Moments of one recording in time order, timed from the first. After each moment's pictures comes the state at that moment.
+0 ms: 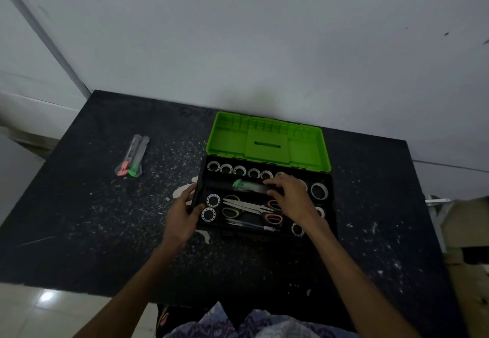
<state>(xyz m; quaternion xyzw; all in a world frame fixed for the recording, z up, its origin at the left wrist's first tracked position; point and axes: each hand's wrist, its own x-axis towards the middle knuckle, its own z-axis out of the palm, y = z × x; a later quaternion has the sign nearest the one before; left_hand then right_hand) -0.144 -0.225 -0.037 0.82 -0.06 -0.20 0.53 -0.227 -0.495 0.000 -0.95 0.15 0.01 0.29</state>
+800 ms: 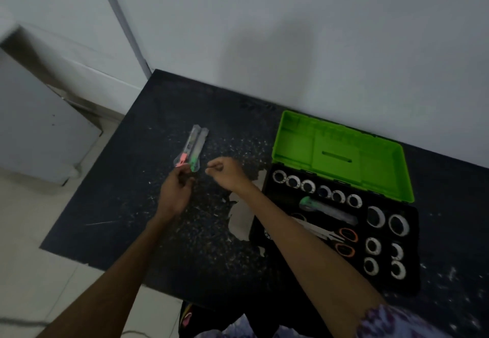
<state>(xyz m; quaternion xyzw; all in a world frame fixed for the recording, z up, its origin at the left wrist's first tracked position) -0.015 -0.114 -0.044 0.89 0.05 -0.16 0.43 -0.009 -0.278 -0.026 -0.82 0.15 0.23 0.51</state>
